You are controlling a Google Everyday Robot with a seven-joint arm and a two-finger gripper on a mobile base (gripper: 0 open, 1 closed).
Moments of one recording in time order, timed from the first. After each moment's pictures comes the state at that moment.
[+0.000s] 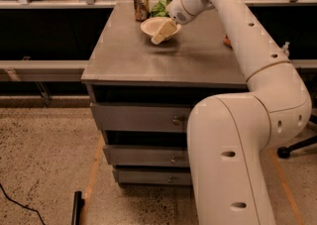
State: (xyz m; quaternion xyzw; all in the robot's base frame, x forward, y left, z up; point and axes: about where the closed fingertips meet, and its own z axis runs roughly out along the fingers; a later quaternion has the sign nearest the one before) arm 0.853 -0.027 0.888 -0.56 0.72 0.08 0.40
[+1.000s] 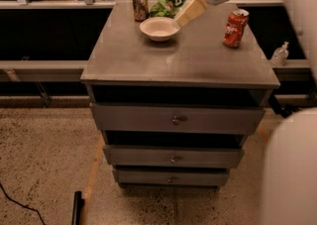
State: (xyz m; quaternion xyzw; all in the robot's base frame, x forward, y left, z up) arm 0.776 -0.081 0.998 -0.55 0.66 0.08 0.50
